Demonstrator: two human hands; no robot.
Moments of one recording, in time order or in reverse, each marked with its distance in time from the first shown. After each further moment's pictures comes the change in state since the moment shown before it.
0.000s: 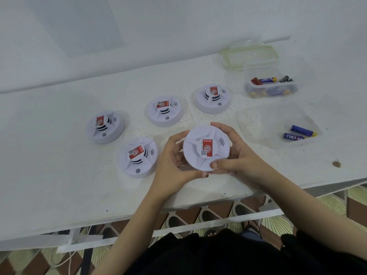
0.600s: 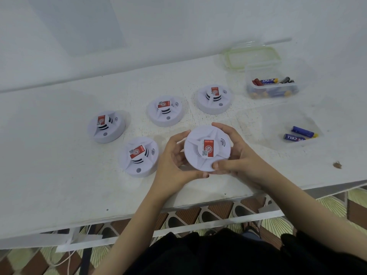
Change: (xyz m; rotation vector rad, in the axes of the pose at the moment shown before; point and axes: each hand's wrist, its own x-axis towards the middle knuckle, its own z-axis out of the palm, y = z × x) left_hand -0.001 -0.001 -0.001 0.010 -0.009 0.005; right_hand 0.000 0.000 -0.001 -0.038 -0.011 -0.010
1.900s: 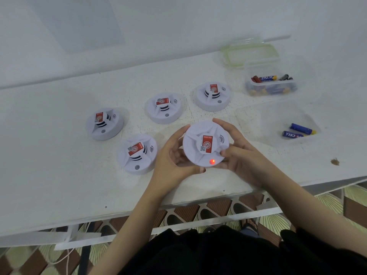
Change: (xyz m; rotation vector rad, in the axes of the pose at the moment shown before) left_hand 0.001 -0.004 -0.003 0.026 -0.014 -0.011; right_hand -0.001 0.001 -0.001 0.199 -0.001 0.015
